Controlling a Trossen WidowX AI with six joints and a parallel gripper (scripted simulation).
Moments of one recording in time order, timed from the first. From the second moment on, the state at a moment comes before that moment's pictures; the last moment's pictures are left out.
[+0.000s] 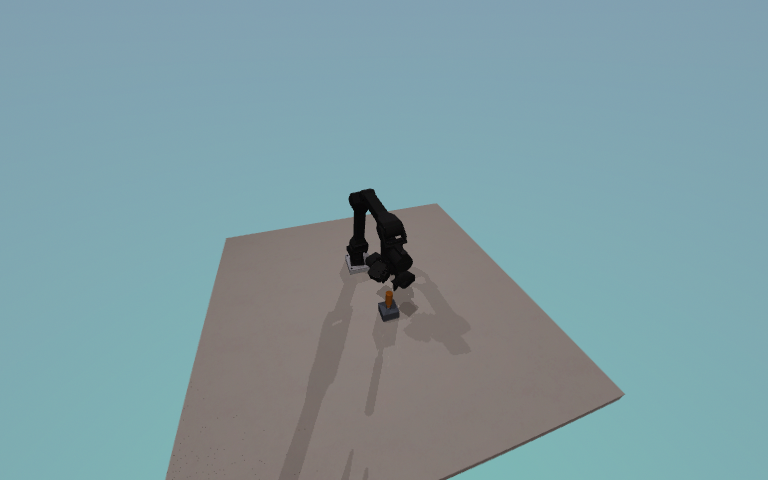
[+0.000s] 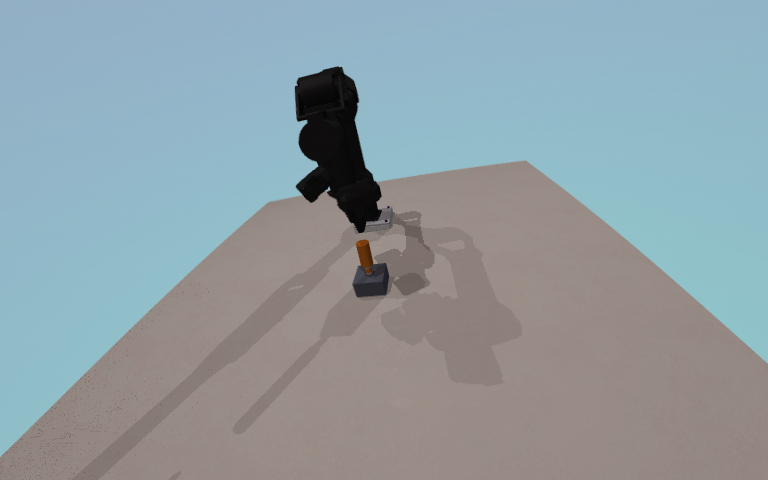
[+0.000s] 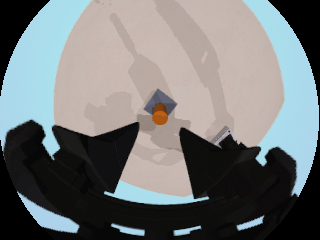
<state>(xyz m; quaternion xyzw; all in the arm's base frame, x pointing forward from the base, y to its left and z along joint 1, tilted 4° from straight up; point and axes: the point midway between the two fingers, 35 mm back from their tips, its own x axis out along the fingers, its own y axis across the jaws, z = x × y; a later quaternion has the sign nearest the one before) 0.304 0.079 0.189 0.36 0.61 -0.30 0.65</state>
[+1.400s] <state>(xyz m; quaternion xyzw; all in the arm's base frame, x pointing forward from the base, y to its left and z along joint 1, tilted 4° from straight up) 0.307 0.082 0.157 -0.02 0.67 0.05 0.74</state>
